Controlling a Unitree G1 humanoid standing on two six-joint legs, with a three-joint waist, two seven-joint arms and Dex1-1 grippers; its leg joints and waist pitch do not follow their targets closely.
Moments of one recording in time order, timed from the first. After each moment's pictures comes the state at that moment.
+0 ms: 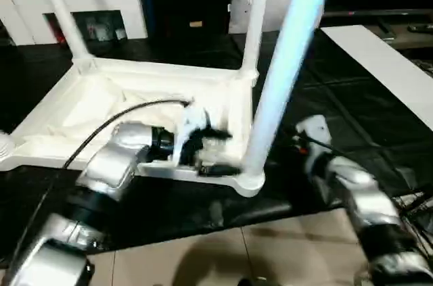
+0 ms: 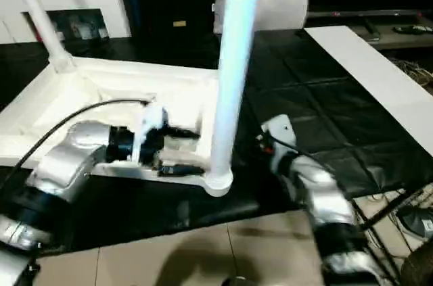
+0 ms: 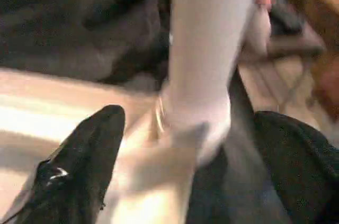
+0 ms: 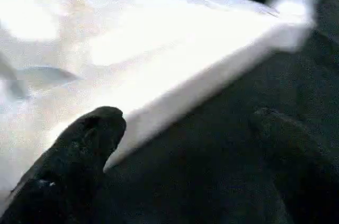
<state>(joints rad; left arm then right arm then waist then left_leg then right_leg) -0.62 0.43 -0.34 0.38 -0.17 0.20 -1.25 -0.37 -0.34 0.04 0.45 0.16 0.04 0.76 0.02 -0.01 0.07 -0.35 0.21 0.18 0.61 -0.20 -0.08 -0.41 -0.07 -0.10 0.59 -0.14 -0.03</state>
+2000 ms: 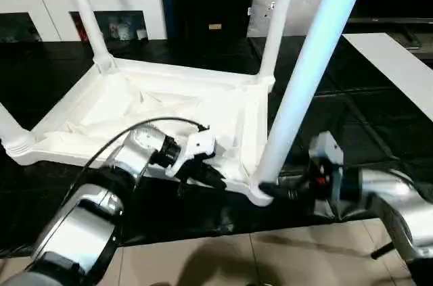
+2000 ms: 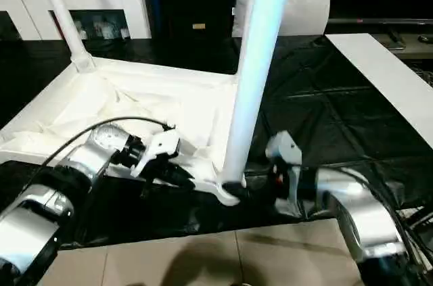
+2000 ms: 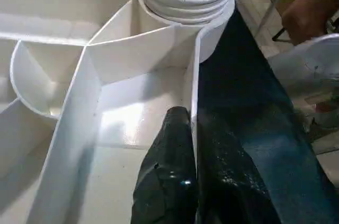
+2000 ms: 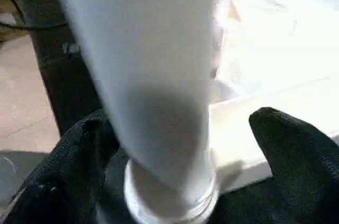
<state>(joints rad) -0.76 0.31 -0.39 0.88 0.01 -0.13 -1.45 -0.22 -0.53 0.09 0.03 0.36 0.34 1.09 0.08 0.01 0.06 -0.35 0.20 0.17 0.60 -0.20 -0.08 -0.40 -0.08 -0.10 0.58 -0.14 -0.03</state>
